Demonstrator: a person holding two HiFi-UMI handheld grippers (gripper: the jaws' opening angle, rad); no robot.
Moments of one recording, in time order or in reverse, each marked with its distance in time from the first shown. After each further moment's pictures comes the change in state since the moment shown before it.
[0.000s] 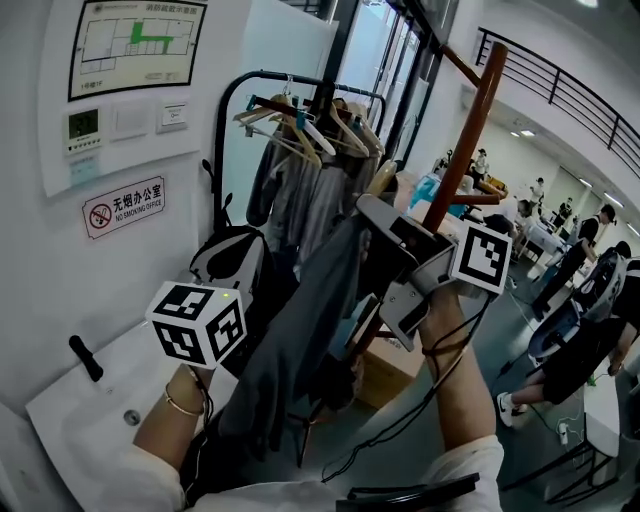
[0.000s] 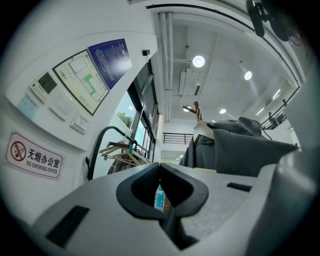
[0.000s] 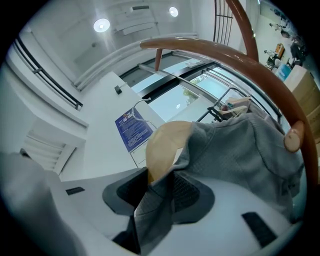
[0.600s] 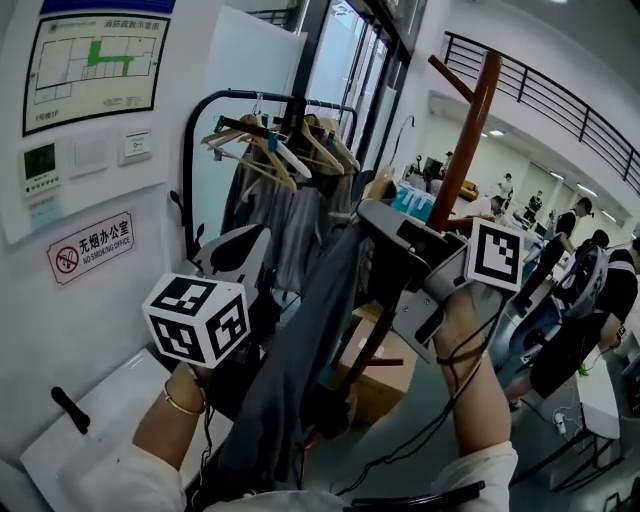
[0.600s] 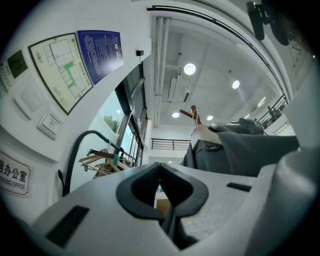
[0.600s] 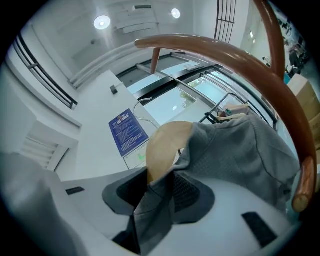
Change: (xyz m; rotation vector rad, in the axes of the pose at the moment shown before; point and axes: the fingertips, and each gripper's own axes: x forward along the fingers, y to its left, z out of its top) left arm 0.080 0.003 0.033 0.015 -0.066 -0.157; right arm 0.019 -0.011 0.039 0.003 -0.009 -0.057
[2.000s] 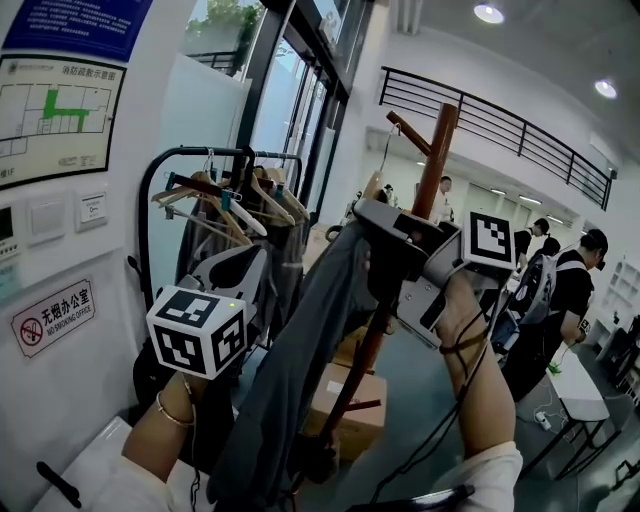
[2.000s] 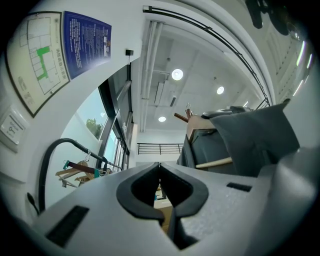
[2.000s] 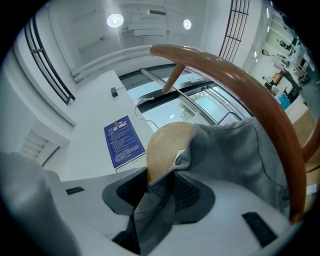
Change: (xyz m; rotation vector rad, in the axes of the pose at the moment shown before) left arm 0.072 -0.001 0.033 0.059 -0.057 -0.177; right arm 0.010 0.021 0.080 -0.087 -0.094 -0.093
